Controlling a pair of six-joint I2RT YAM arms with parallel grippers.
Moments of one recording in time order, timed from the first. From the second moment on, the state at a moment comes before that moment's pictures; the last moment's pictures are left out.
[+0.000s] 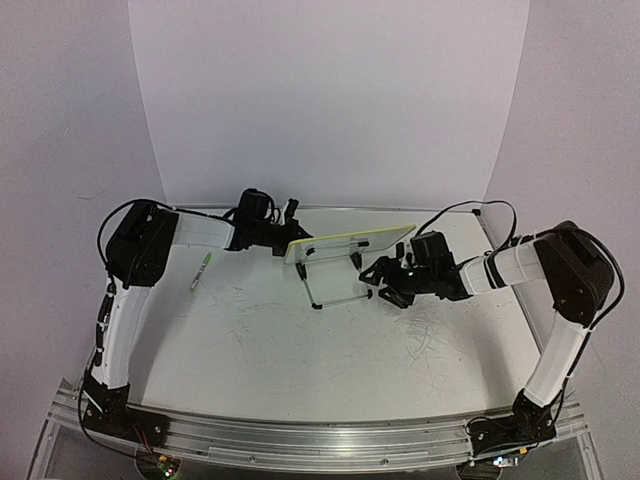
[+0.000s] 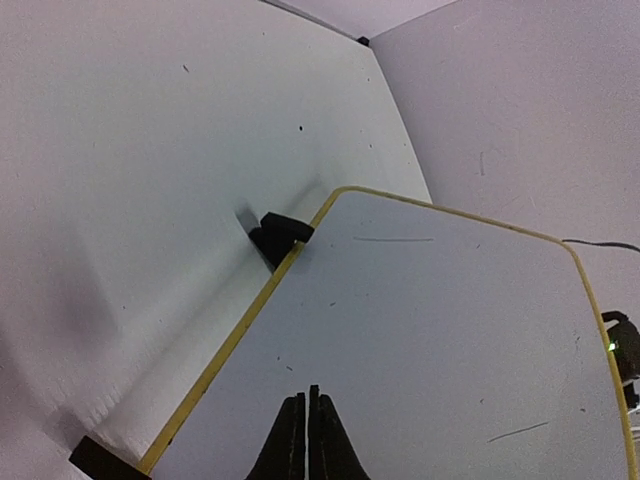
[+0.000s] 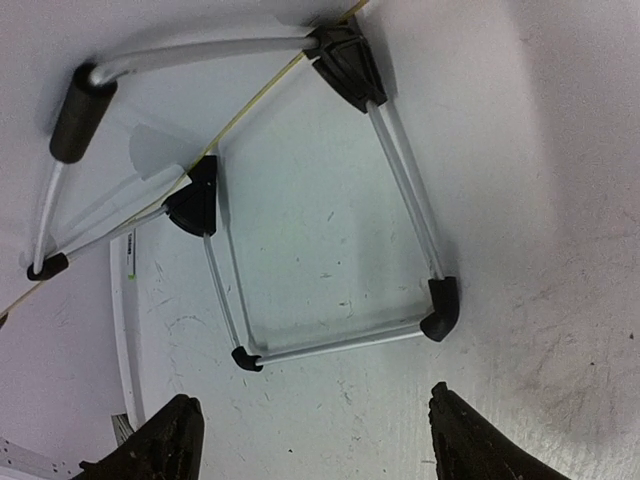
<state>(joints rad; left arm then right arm) -0.51 2.33 1.67 0.16 0.71 -0.69 0.54 1.81 0.90 0.23 -0.31 0.92</state>
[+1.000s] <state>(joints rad) -0.74 2.03 1.11 0.31 0.40 -0.87 0.34 1.38 1.03 -0.21 -0.11 0.66</state>
